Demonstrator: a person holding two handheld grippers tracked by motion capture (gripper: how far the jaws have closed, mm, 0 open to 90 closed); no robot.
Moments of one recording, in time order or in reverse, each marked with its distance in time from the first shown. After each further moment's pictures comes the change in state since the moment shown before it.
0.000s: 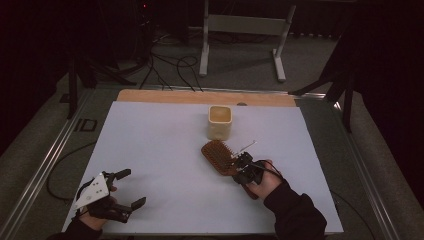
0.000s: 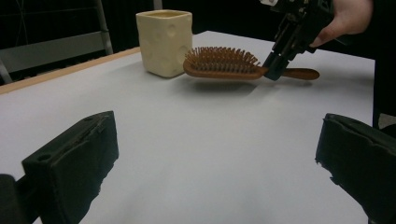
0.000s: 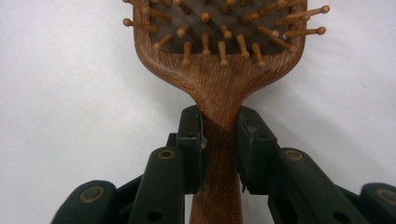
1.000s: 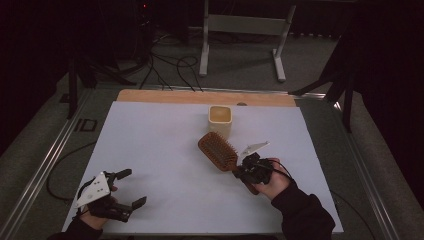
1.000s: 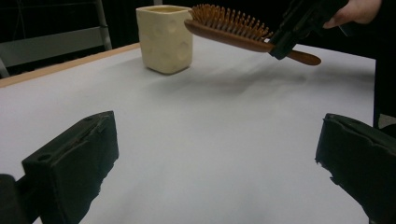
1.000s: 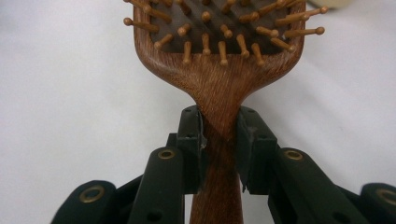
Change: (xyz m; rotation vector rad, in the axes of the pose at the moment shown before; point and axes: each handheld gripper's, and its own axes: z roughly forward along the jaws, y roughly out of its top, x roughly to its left) left arm 0.001 -0.001 0.002 0.011 -0.004 -0.017; right arm -0.004 -0.009 -0.028 -0.207 0.067 -0.108
